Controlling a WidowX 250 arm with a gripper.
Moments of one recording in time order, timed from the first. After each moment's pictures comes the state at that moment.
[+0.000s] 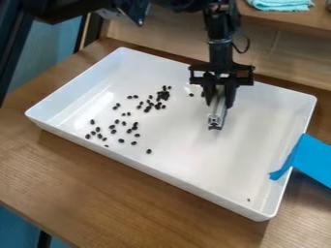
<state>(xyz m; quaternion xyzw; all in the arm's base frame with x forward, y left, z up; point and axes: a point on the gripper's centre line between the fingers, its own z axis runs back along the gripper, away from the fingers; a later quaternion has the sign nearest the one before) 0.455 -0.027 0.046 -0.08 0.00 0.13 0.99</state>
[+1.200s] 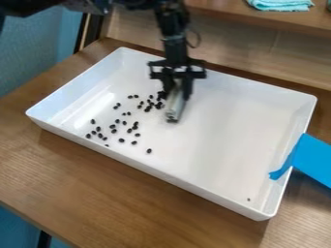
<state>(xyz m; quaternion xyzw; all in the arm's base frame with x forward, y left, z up) 0.445 0.069 0.036 -0.06 0.00 0.16 0.99</state>
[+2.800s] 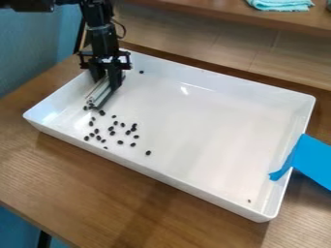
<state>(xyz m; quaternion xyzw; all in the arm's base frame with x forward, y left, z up) 0.400 0.185 0.038 -0.06 0.04 0.14 0.99</state>
